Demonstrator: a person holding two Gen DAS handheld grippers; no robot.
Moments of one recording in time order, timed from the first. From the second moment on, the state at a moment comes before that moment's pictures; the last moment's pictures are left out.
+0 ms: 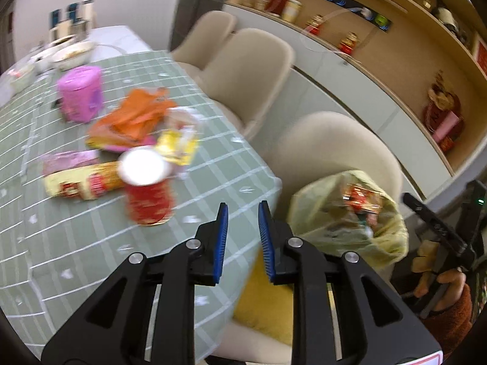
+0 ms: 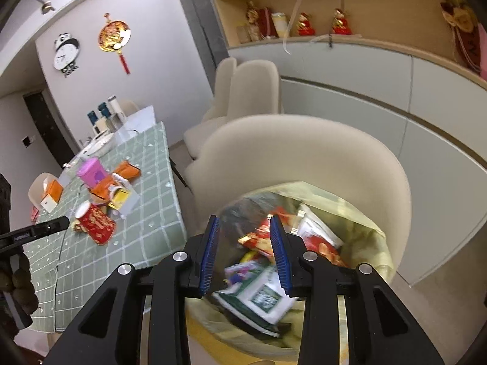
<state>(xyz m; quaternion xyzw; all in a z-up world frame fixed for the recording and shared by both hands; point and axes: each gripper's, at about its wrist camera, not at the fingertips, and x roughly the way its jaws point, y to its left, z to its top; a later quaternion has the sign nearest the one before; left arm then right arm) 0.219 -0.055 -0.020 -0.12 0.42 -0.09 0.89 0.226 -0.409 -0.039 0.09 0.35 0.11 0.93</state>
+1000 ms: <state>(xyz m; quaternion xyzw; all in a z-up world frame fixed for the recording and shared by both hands) 0.304 0.244 -0.045 -0.02 0.37 -0.11 0.92 0.245 -0.125 -0.007 0.02 0.35 0.17 0.92</state>
